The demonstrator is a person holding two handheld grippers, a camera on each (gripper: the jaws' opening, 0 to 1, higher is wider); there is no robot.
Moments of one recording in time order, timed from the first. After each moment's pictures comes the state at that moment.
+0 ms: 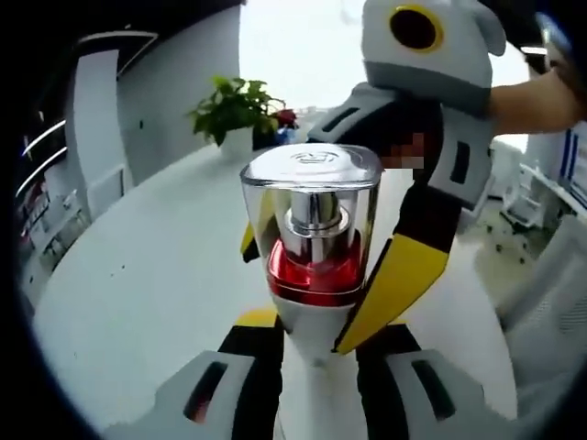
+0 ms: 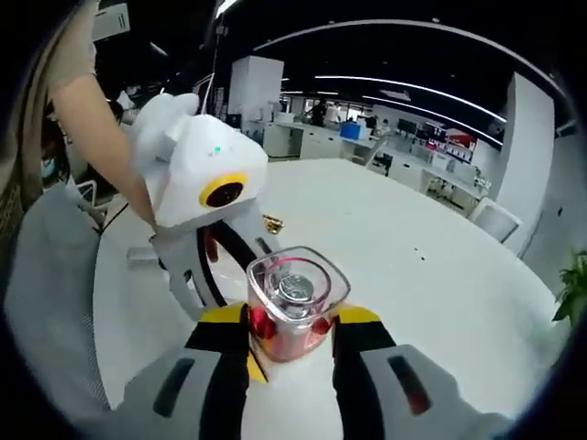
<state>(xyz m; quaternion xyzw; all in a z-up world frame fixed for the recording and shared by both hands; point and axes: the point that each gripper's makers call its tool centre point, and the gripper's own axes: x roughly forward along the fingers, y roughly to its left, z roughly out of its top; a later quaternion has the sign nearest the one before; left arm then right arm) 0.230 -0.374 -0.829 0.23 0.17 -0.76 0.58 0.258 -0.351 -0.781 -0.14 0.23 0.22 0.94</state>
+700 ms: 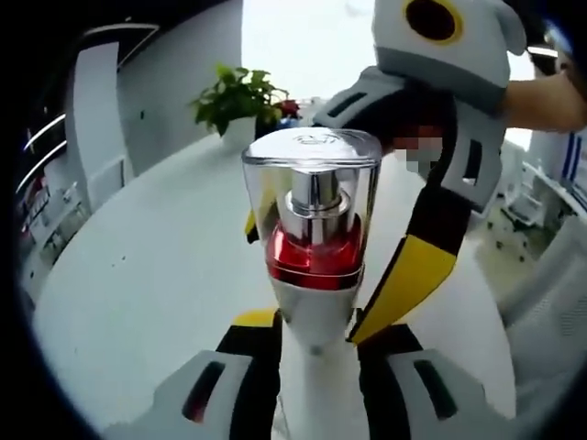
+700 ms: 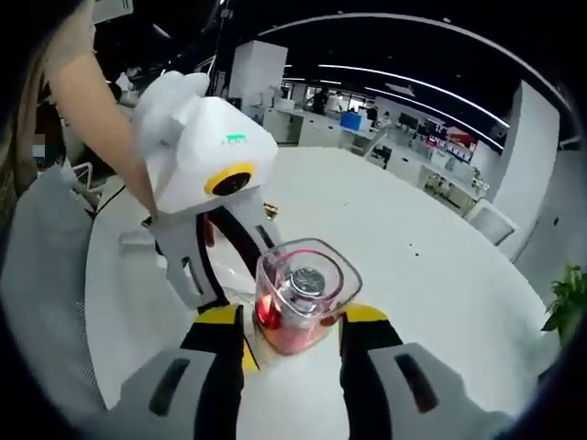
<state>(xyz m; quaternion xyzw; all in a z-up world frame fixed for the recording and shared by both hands) 0.231 -0.366 -0.836 0.24 0.19 -0.75 0.58 0.253 -0.351 -0.786 -0.17 0.25 0.21 0.93</state>
